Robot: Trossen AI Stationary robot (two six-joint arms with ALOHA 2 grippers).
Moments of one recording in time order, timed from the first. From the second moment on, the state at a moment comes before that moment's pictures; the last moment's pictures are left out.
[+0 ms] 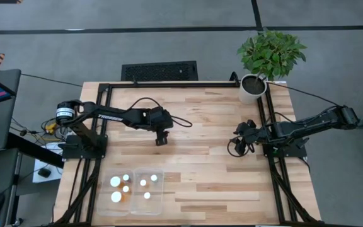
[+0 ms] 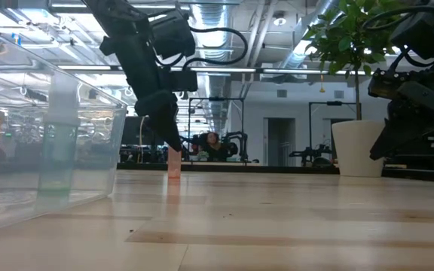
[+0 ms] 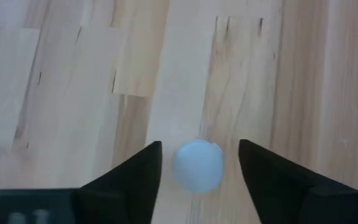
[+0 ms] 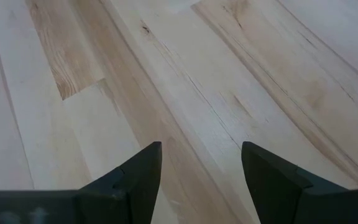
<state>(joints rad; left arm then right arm) 0.16 1.63 0.95 -0.36 -0.15 0.08 0.12 0.74 0.24 -0.36 0.36 0.57</state>
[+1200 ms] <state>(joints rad) -0.06 1.38 1.08 -0.59 -0.14 -0.18 0.12 0.74 0.24 -0.36 0.36 0.58</state>
